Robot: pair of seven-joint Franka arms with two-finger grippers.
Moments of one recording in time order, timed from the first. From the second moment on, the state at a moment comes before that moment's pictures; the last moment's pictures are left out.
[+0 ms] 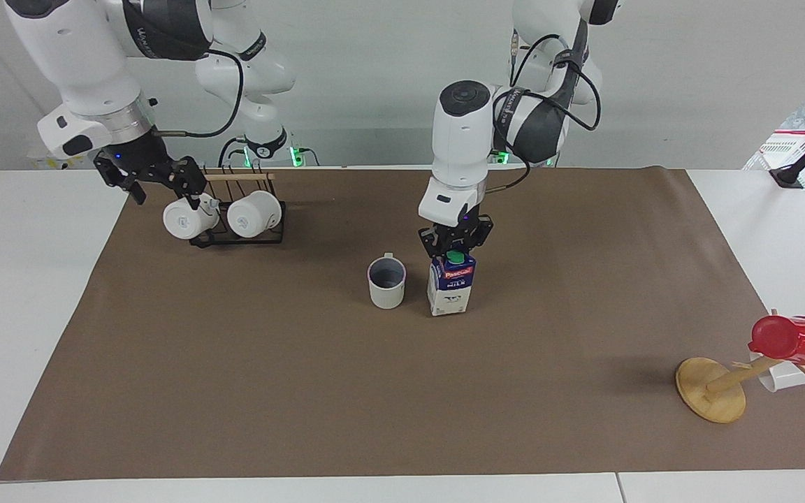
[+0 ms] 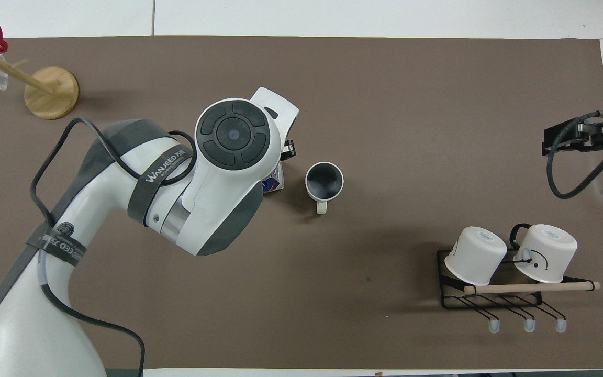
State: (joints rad) left arm -0.66 0.26 0.01 -1.65 0.12 1.99 -0.85; right arm 0.03 0.00 -0.03 -1.61 -0.04 1.59 0.12
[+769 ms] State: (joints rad) left arm -0.73 0.28 0.01 -1.65 0.14 2.01 -0.94; right arm 0.03 0.00 -0.03 -1.61 -0.04 1.59 0.12
